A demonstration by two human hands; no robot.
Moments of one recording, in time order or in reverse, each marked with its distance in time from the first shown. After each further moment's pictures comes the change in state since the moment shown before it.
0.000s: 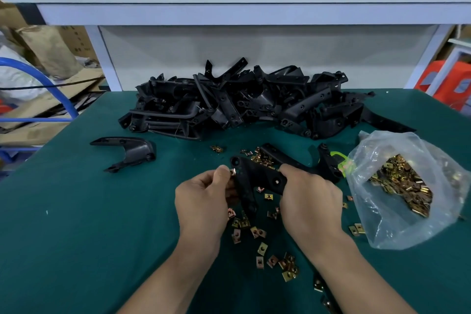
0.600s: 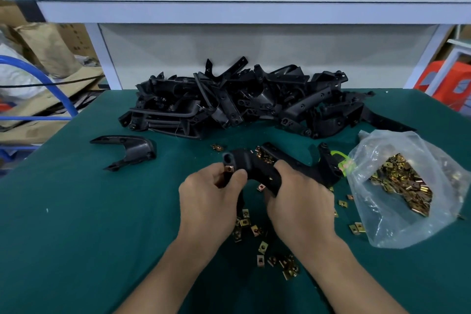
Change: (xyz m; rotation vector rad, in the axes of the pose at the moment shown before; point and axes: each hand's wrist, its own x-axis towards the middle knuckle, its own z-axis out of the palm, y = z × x) left_hand -0.002 0.008 -0.008 0.385 -0.119 0.307; right_hand -0.006 -0.012 0.006 0.133 0.028 -0.007
